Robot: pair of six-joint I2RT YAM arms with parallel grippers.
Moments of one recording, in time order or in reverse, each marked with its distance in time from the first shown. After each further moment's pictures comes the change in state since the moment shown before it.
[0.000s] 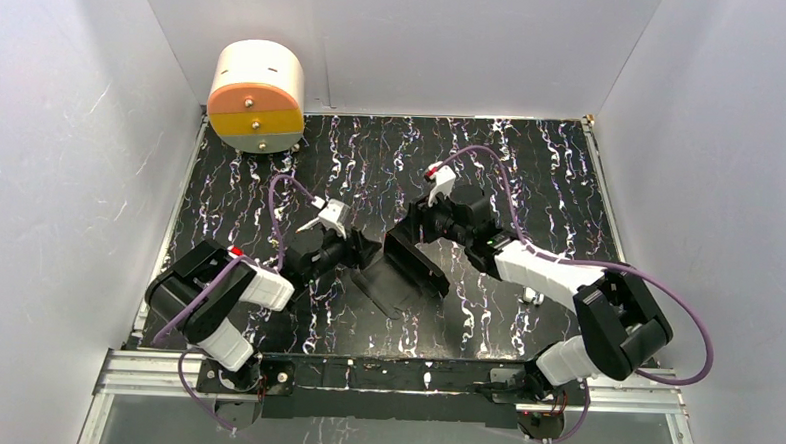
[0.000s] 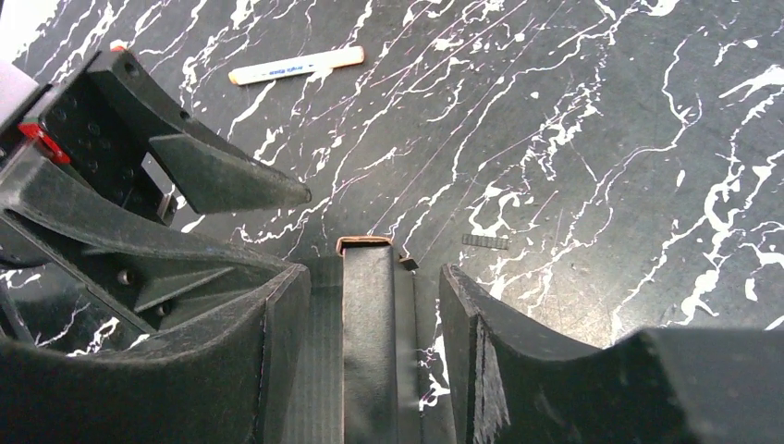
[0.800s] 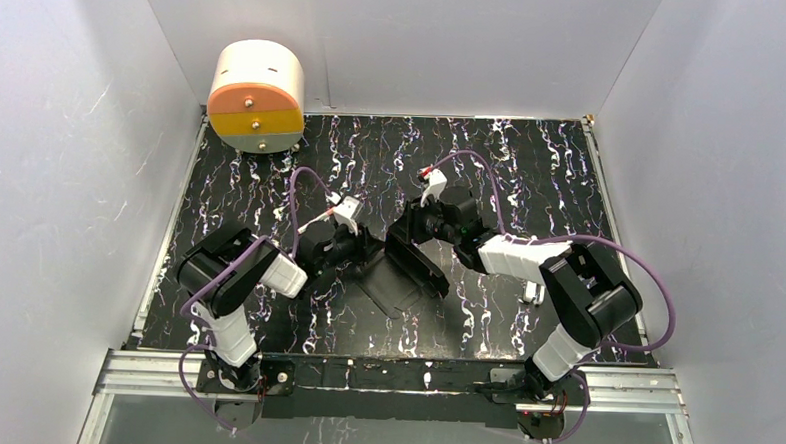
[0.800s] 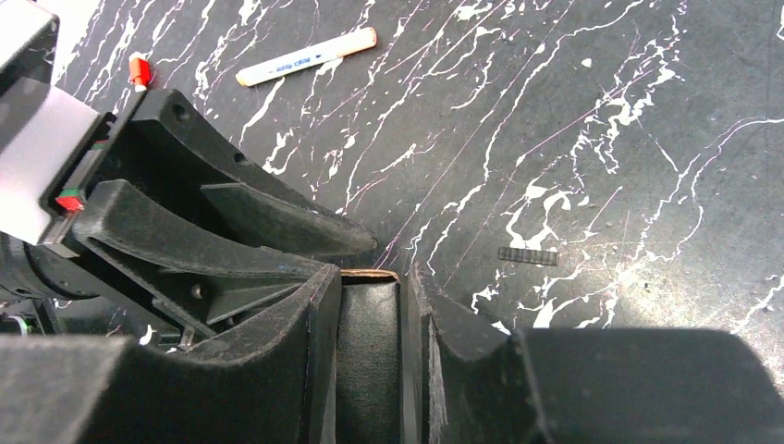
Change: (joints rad) left arm 0.020 0.181 0.114 -0.001 0.091 0.049; right arm -0.019 0.187 0.015 0.160 -0.068 0.143
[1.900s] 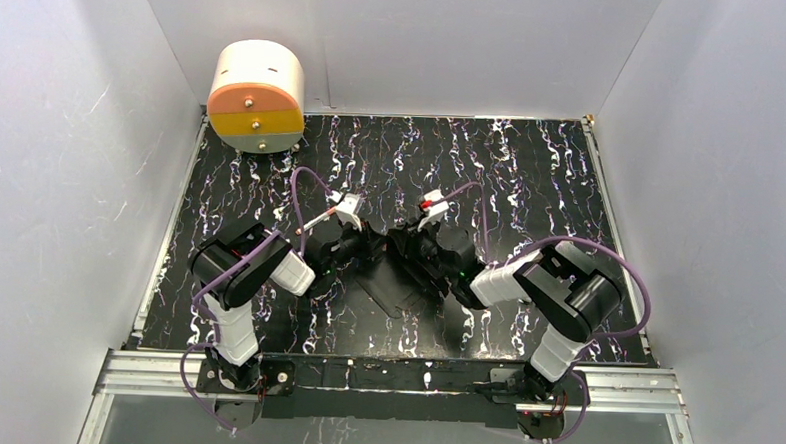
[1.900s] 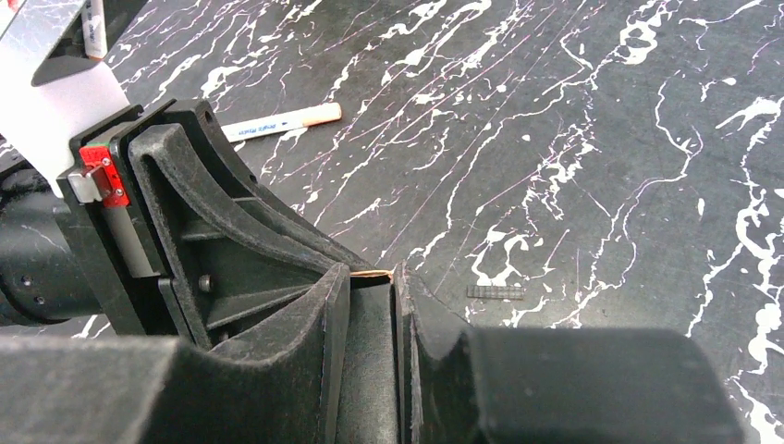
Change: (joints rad) left arm -0.037 0.091 0.048 0.063 -0.071 -0.125; right arm 0.148 0.080 -0.239 0.545 0.353 -0.115
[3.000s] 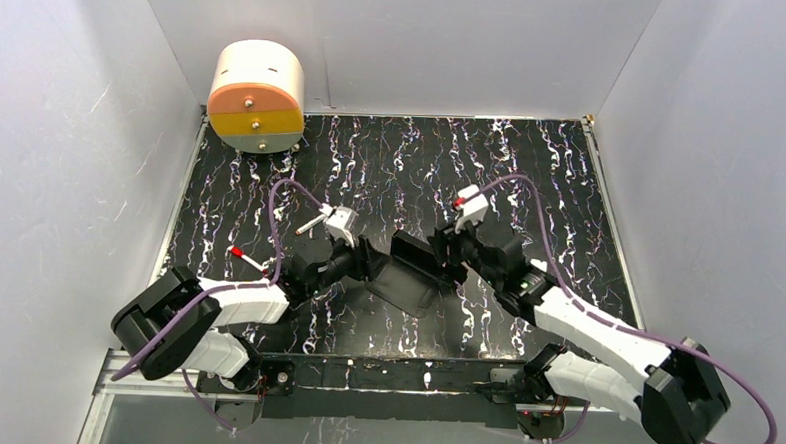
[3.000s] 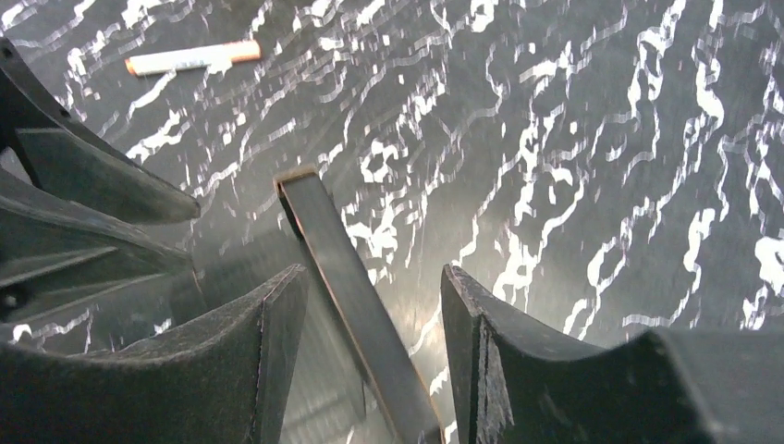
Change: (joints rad) left arm -0.119 -0.478 -0.146 -0.317 -0.104 -0.055; right arm -0.037 -0.660 0.039 -0.814 0.066 -0.175
